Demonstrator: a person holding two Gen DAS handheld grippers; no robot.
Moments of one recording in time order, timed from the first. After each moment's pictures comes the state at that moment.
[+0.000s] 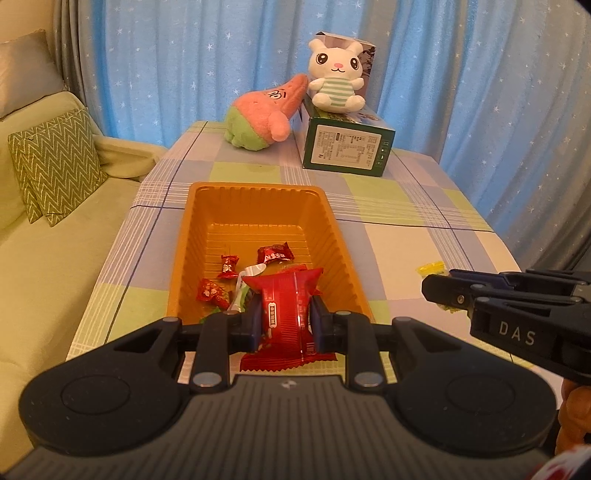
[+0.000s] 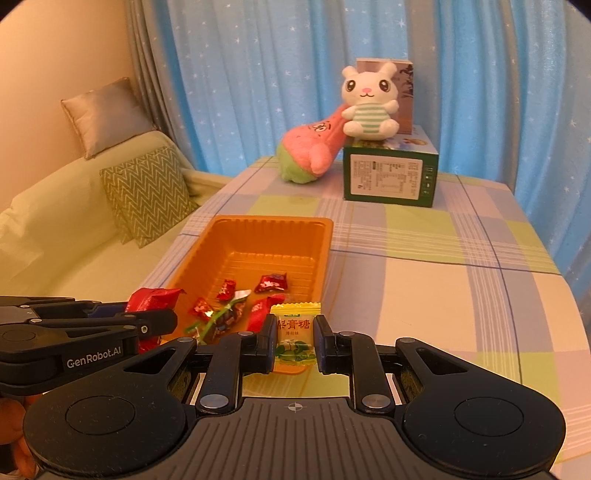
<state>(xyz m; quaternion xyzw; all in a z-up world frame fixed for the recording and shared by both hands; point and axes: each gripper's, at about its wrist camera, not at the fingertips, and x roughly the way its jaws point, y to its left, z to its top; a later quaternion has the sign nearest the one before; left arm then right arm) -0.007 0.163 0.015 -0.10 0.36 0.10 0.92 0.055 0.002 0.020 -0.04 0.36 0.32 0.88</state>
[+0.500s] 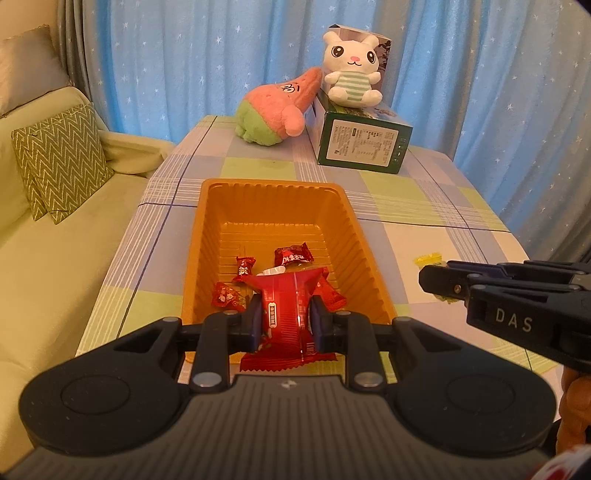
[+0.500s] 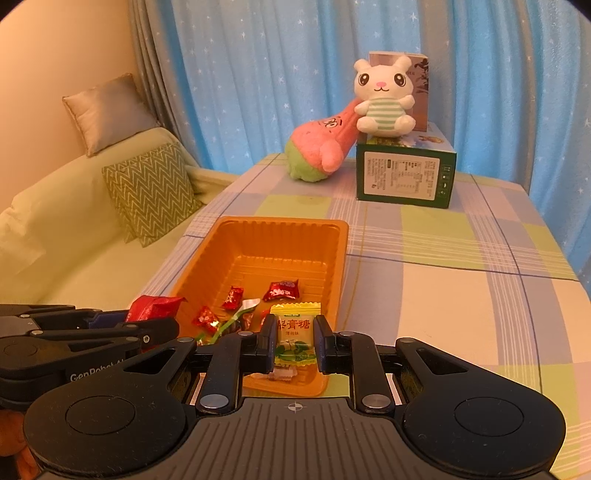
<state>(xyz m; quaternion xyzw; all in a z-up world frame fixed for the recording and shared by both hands) 0.008 0.182 0.002 -0.10 0.37 0.11 0.92 0.076 0.027 0.007 -0.04 0.36 0.33 0.87</state>
